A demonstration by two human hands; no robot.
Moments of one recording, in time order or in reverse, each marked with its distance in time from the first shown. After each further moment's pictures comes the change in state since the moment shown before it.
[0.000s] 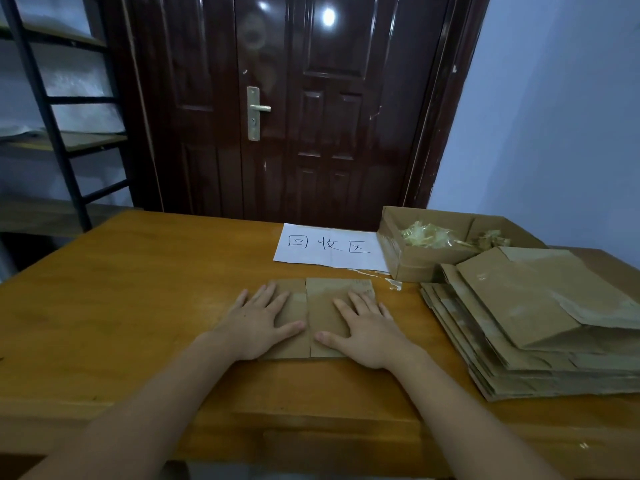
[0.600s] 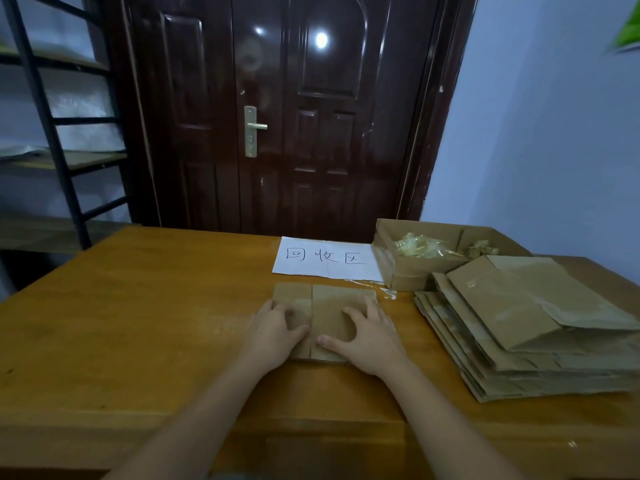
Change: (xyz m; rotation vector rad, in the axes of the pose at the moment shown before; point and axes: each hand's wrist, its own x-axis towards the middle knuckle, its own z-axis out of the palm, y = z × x) left_hand -0.007 0.041 0.003 -0.486 0.272 -0.205; right_hand -0.008 -0.003 0.008 0.175 0.228 0.183
